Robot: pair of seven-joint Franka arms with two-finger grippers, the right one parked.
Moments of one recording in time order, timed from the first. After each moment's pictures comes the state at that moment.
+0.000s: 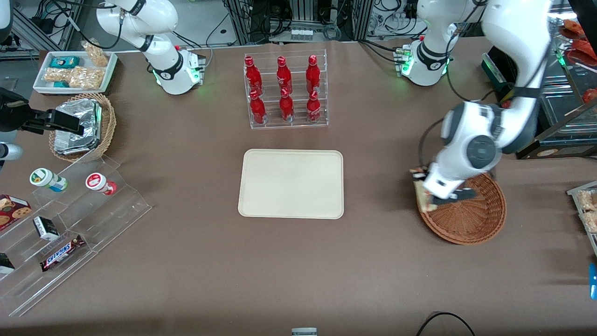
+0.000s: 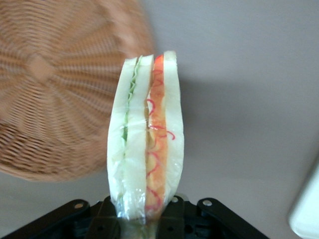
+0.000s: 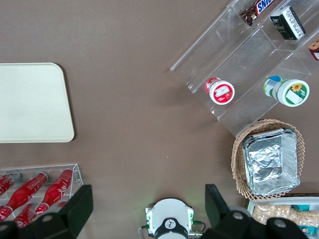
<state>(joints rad) -0.11 0.27 -0.22 -2.02 0.06 2.08 -0.47</state>
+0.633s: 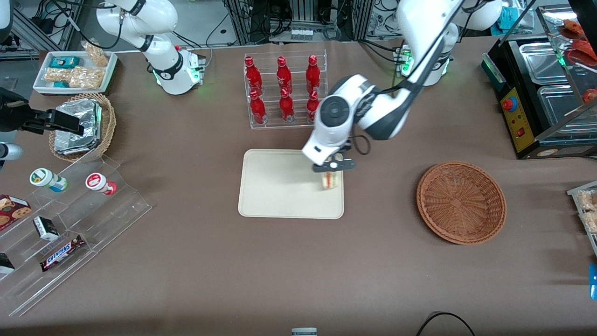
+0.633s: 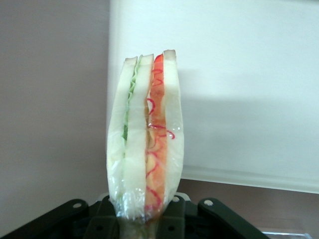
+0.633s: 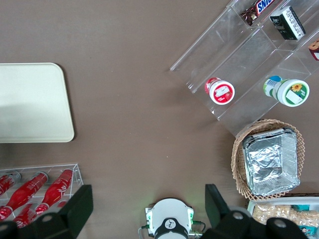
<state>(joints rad) -0.56 0.47 -0.25 -1.74 0.00 2.08 -0.85</state>
